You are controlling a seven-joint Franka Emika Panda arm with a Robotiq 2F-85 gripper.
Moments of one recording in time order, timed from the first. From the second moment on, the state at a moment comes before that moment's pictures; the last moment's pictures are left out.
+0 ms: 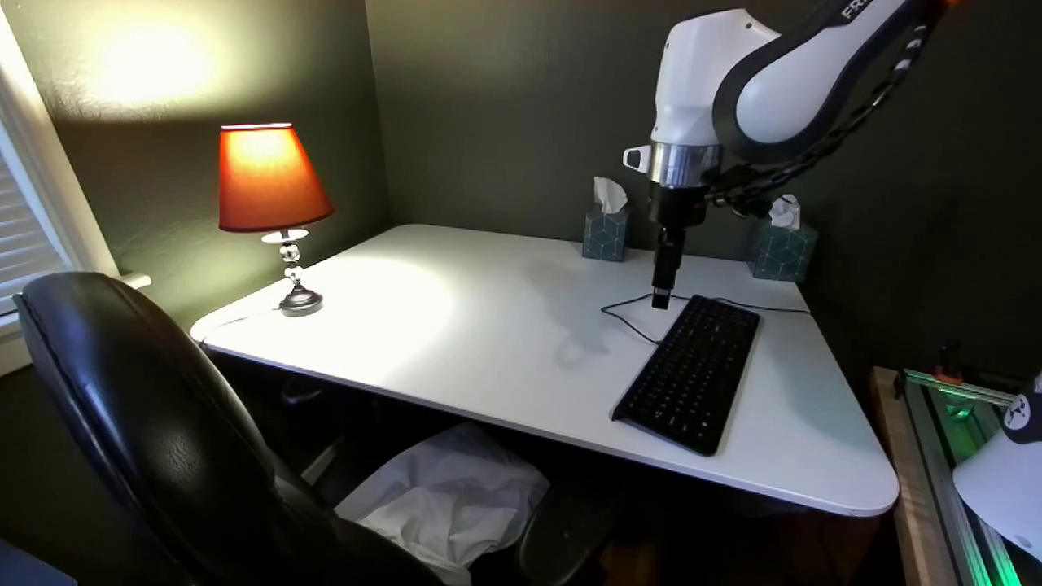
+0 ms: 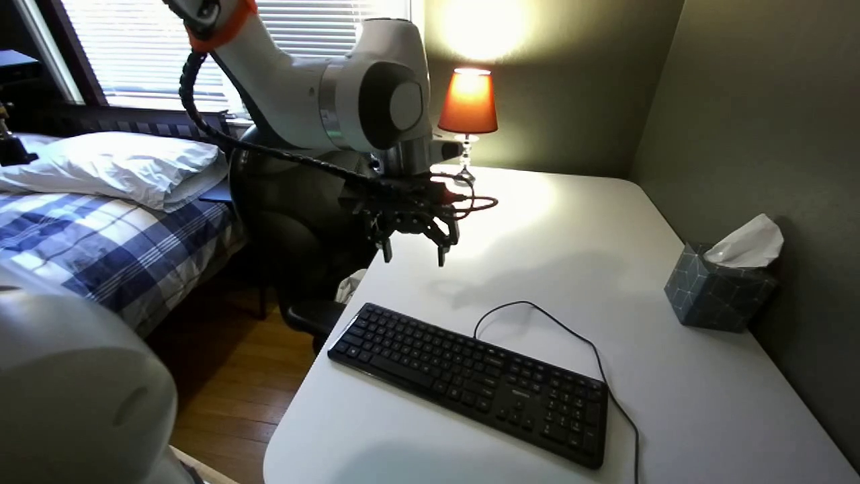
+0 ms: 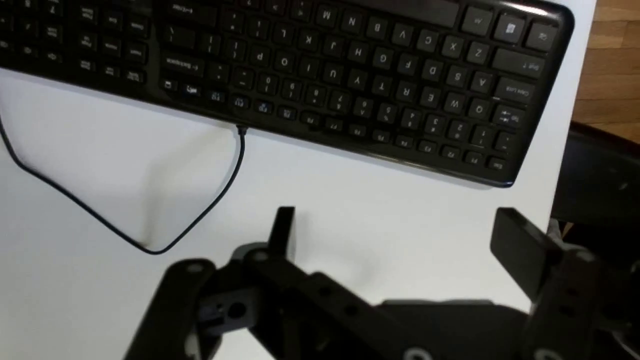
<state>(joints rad) -0.03 -0.14 -0.06 -2.65 -0.16 2.54 -0.17</state>
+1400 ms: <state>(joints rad) -0.08 0.09 -0.07 -2.57 -0.05 2.54 -0.26</state>
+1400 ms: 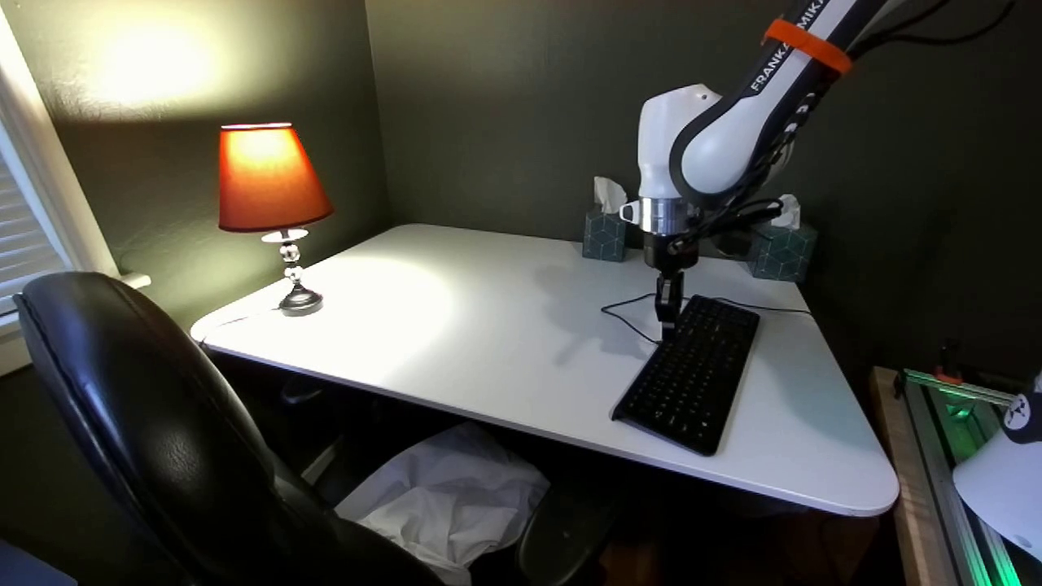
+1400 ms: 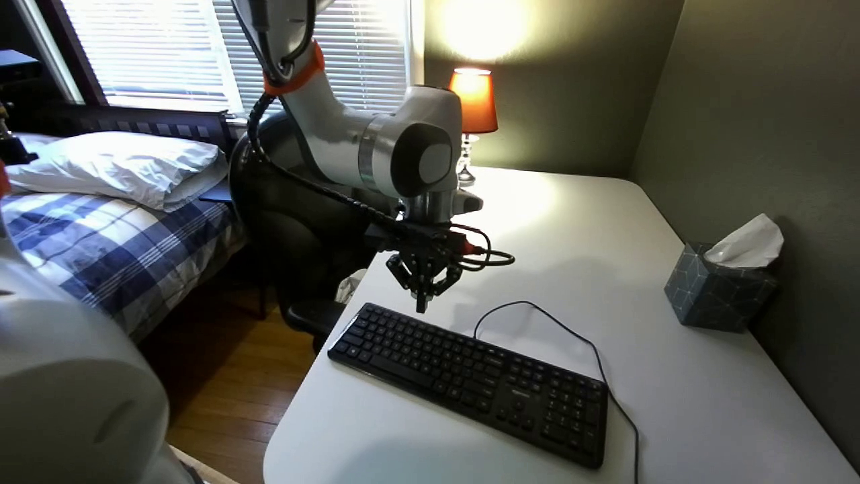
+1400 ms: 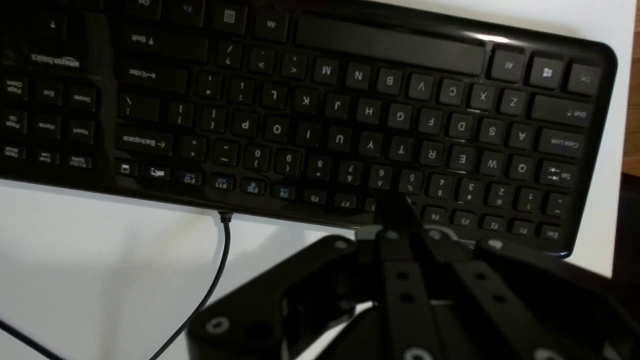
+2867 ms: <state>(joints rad) -0.12 0.21 -0.07 -2.51 -0.04 2.54 -0.30</state>
